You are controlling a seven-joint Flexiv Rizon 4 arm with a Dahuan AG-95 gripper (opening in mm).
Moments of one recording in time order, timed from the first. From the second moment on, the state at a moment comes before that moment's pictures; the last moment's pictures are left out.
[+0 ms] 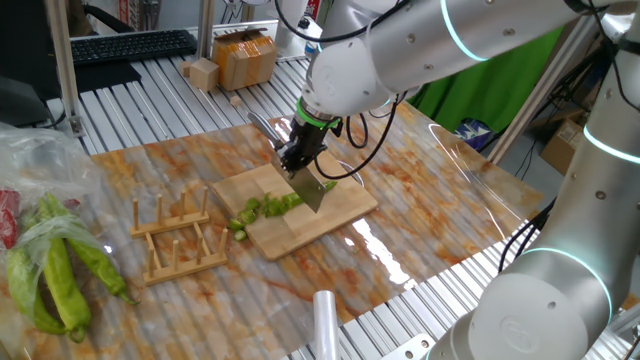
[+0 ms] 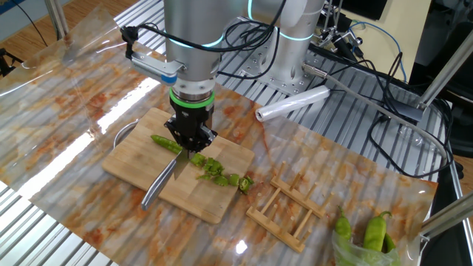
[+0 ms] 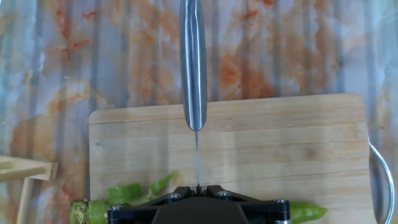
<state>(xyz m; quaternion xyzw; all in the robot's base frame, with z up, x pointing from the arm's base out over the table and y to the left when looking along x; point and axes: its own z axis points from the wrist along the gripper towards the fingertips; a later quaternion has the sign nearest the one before) 0.537 -0.028 0.074 -0.03 1.00 0.03 0.06</state>
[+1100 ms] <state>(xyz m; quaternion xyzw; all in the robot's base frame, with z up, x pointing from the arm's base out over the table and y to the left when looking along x) 0.542 -0.025 0.036 -0.02 1.00 0.03 0.08</state>
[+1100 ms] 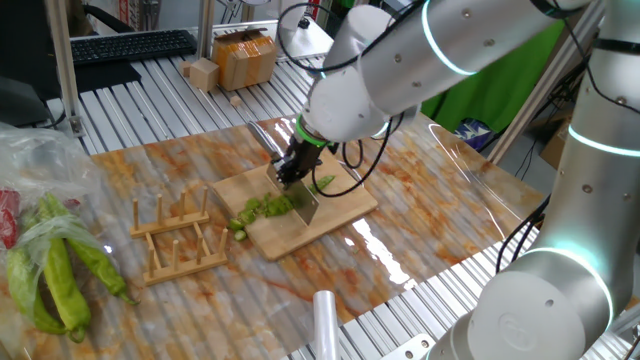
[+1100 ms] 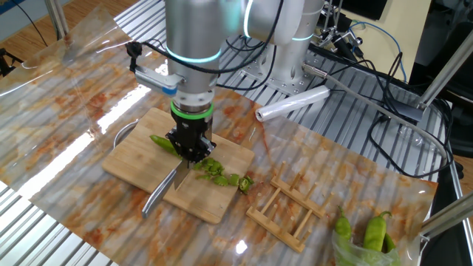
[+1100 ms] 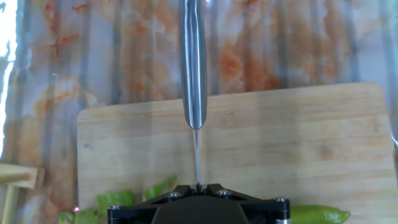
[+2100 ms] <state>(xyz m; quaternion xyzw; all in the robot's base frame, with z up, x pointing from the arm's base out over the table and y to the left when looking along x) 0.541 -0.018 0.038 -0.02 1.00 0.03 0.08</state>
